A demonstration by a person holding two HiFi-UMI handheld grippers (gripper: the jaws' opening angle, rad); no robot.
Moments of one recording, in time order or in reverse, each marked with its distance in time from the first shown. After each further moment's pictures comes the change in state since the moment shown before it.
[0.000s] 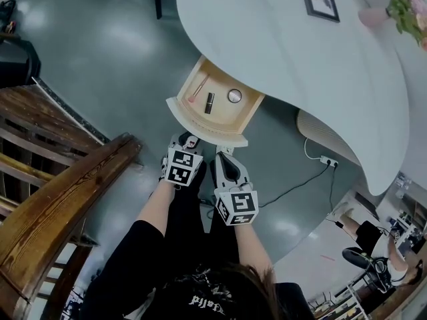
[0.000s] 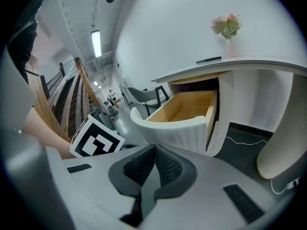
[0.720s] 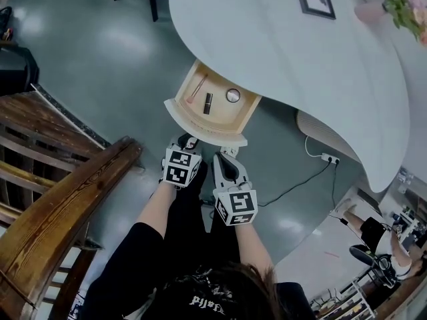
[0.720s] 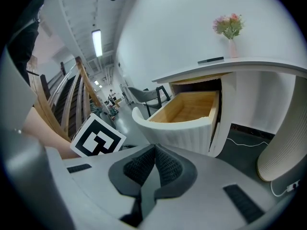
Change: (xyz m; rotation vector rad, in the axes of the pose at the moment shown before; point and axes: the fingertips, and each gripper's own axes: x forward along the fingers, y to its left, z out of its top) left arm 0.001 0.001 0.004 -0.050 0.011 -0.031; right arm 0.005 0.004 0.005 -0.015 0.005 0.004
